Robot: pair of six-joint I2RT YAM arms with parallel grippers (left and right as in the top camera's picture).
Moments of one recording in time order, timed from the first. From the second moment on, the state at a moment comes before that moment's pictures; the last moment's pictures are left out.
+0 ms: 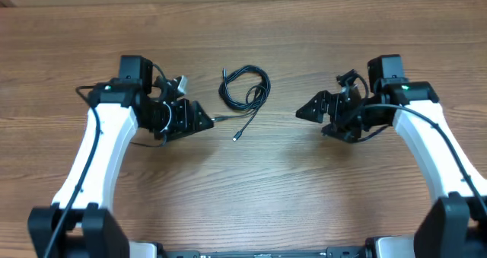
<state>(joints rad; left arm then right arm) -0.03 1.58 1.22 -1.05 0.66 -0.16 0.05 1.58 1.16 -0.96 -0.77 0.31</state>
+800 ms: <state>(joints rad) -0.13 1.89 1.22 -0.59 0.41 -0.44 0.05 1.60 1.16 -0.82 -0.63 0.31</state>
